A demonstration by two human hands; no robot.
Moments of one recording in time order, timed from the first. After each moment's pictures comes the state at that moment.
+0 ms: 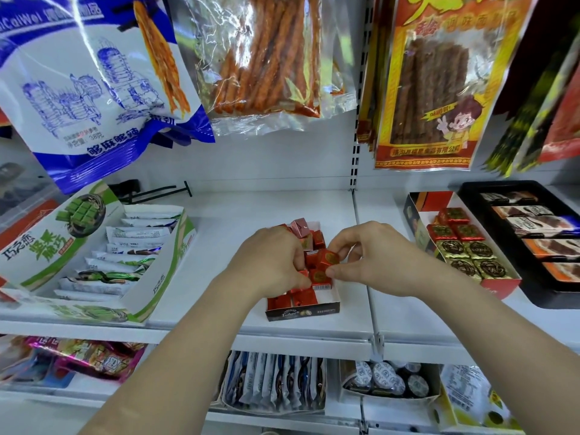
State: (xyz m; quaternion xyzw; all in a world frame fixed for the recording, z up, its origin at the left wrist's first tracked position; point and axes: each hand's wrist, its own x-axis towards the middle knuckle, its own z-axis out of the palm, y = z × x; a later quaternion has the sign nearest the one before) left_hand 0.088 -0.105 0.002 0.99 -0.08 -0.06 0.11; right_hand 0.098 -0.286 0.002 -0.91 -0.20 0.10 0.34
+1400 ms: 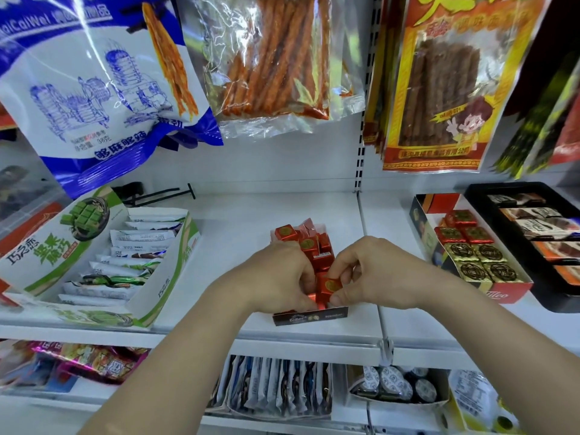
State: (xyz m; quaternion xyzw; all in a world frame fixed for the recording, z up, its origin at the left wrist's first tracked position) left_hand 0.079 -0.097 0.005 0.96 -0.18 -0.16 0.12; right_hand 0.090 -0.275 0.006 -0.90 -0.21 0.19 0.32
